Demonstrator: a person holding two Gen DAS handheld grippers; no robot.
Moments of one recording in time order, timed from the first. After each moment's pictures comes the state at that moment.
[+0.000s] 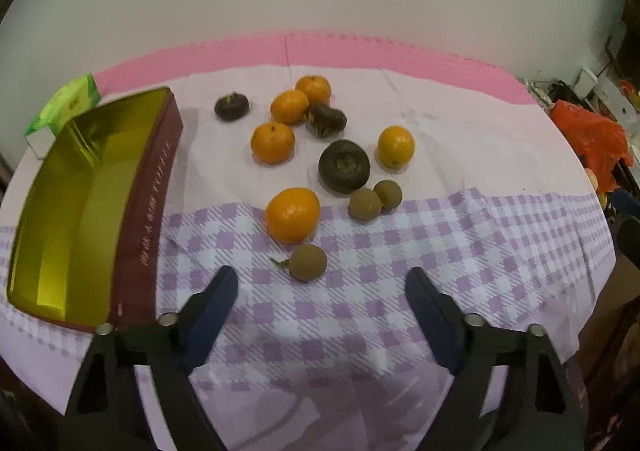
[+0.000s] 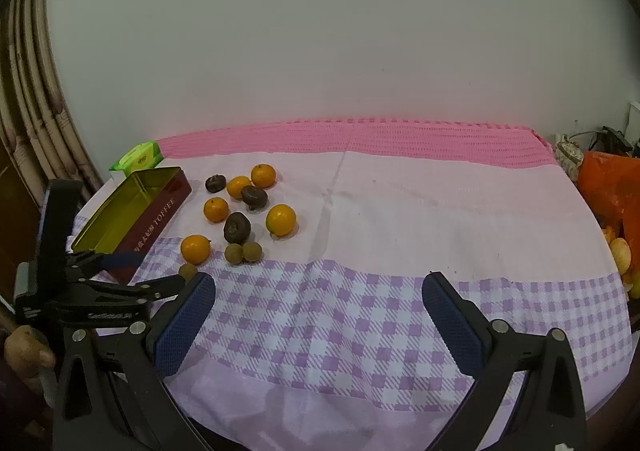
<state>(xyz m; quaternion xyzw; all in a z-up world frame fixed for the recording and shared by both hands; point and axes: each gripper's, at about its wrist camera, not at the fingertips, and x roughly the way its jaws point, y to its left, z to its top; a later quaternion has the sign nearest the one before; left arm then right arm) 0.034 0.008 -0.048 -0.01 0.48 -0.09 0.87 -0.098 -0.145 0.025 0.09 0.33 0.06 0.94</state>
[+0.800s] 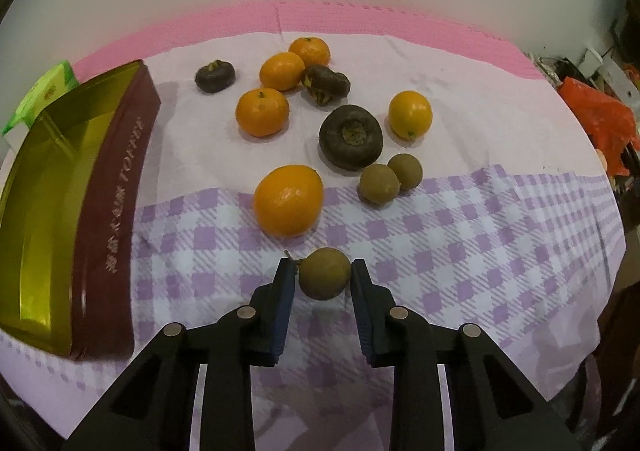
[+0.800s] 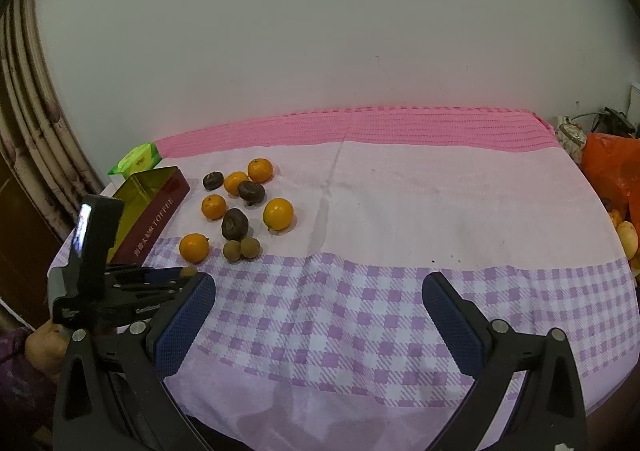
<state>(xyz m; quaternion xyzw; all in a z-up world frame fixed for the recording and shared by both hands) 0.054 0.007 -0.076 0.00 0.52 -0.11 0.85 -0.091 -0.152 0.018 0.11 0.34 0.06 0.93</state>
